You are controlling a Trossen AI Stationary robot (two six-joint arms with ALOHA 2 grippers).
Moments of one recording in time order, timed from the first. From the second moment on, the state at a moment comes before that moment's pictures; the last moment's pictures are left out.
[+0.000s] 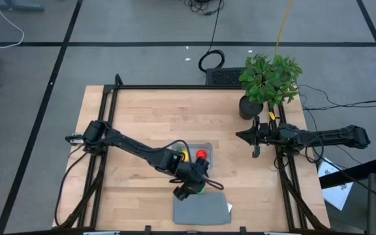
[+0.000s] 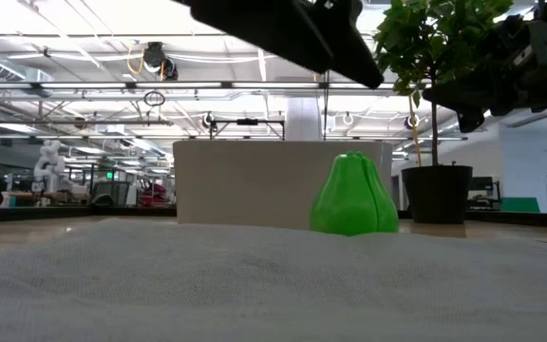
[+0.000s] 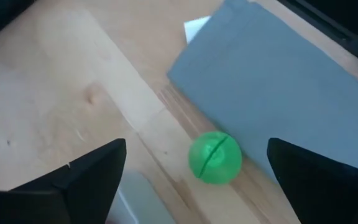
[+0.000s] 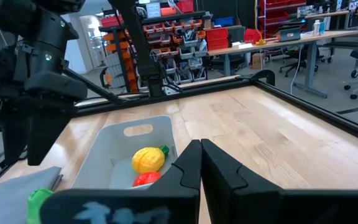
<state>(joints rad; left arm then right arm) -0.32 1.99 1.58 -0.47 0.05 0.40 0.00 0.32 0.02 0.29 0.13 0.16</state>
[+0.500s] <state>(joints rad) -0.31 1.99 1.44 -0.30 0.12 0.42 0.00 0.35 0.02 0.28 0.13 0.16</state>
